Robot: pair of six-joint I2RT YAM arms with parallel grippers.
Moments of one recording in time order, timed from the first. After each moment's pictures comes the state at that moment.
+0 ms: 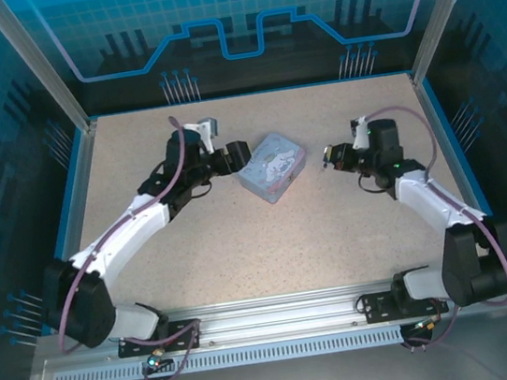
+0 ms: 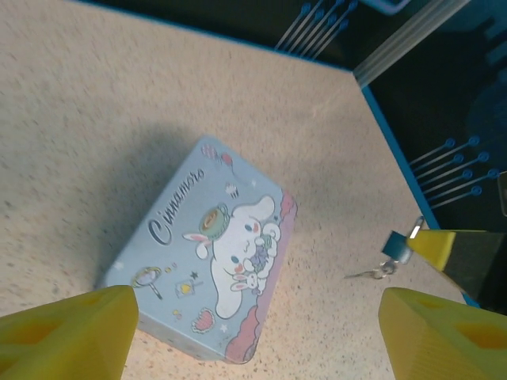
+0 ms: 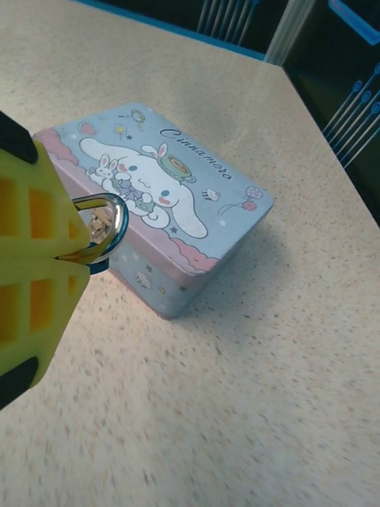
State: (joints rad) left arm -0.44 1.38 1.06 -0.14 0.18 -0.55; right arm 0.06 1.30 0.84 -0.20 -0.43 0.43
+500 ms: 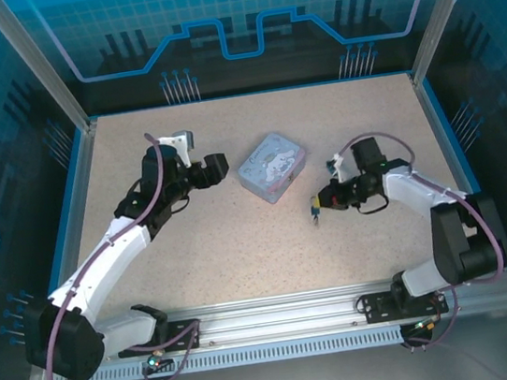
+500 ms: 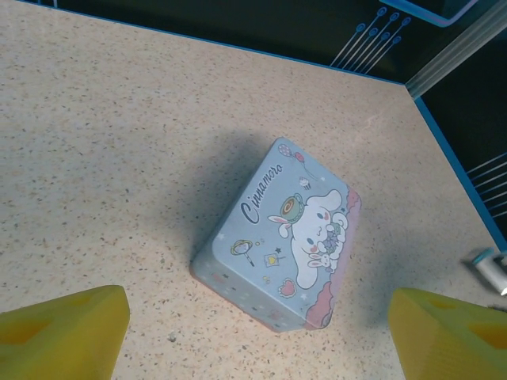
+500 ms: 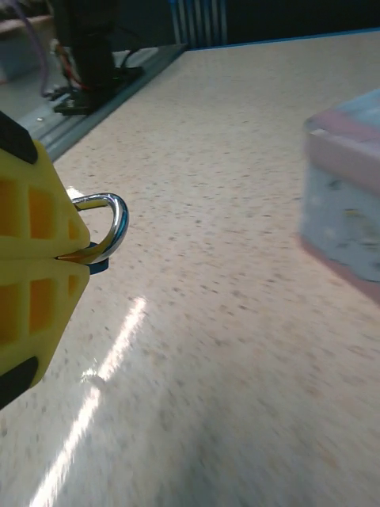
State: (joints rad) left arm -0.37 1.20 0.94 -0.22 0.12 -0.47; right arm 0.18 1.46 0.79 -0.54 -0.74 0.28
